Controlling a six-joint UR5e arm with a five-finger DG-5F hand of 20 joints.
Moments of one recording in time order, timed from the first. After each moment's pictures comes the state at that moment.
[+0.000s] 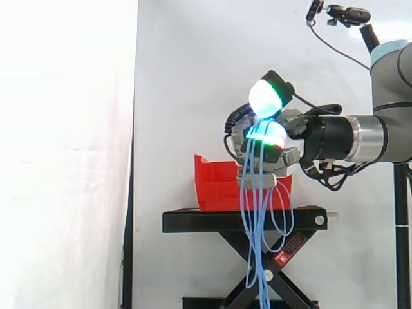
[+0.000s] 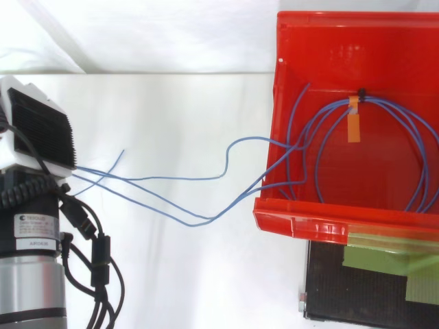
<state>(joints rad) 0.05 -2.19 -1.17 -2.92 -1.71 -0.25</state>
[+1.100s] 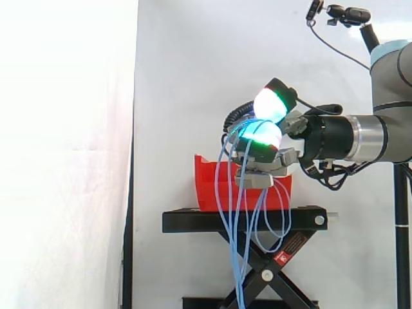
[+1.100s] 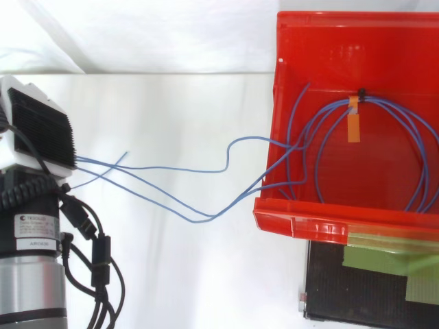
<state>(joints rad) 0.05 -2.19 -1.17 -2.92 -1.71 -0.25</state>
